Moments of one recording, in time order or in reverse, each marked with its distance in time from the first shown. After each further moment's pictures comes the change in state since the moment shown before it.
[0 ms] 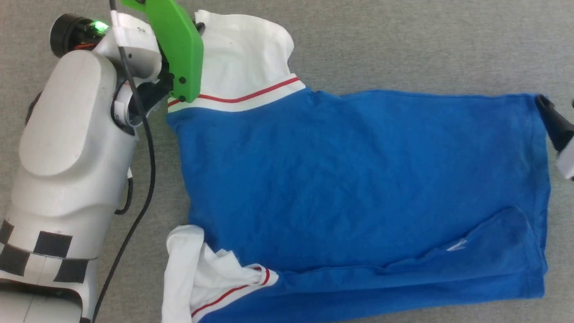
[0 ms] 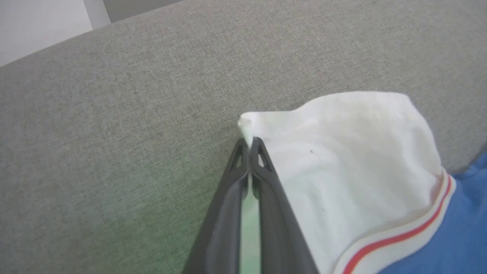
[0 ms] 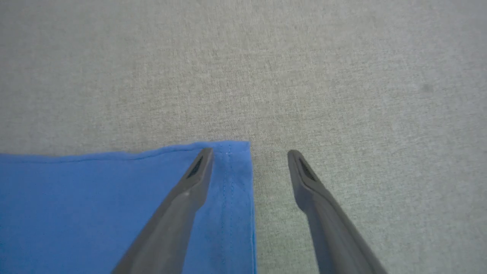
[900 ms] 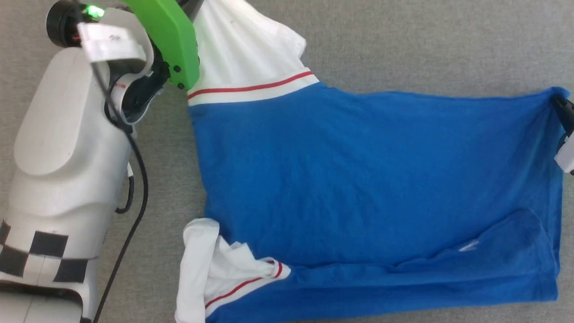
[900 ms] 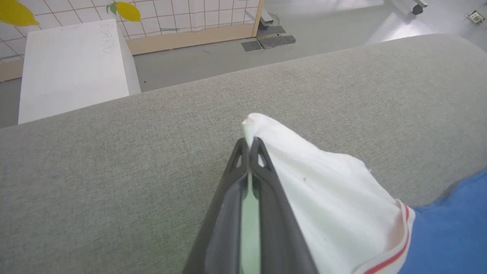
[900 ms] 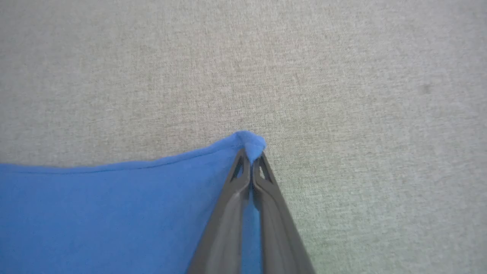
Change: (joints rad) left arm 0.003 -0.010 0.032 -0.008 -0.043 -0.005 -0.229; right arm -0.038 -0.028 0.005 0.111 0.014 0.000 -0.056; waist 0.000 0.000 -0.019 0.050
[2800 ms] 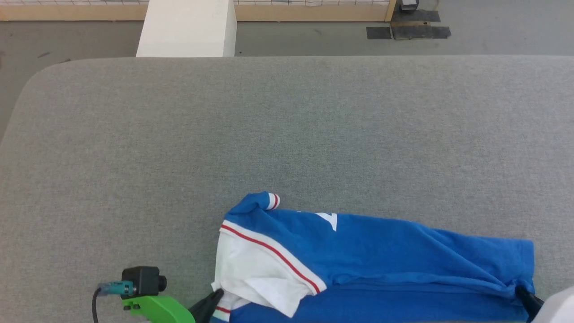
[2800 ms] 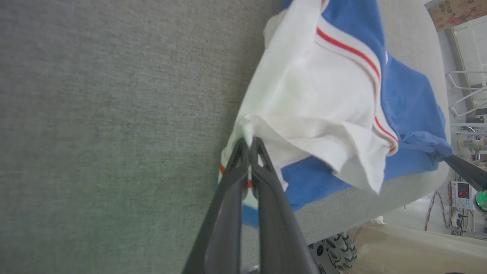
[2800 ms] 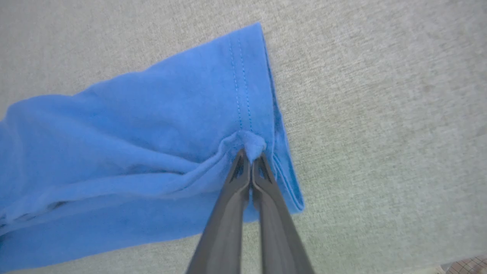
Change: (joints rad) left arm 1.117 0.058 0.030 -0.436 -0.349 0.181 -0.128; right arm 0.631 0.194 -0.114 -0.117 0.094 0.000 -0.030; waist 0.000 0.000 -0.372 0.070
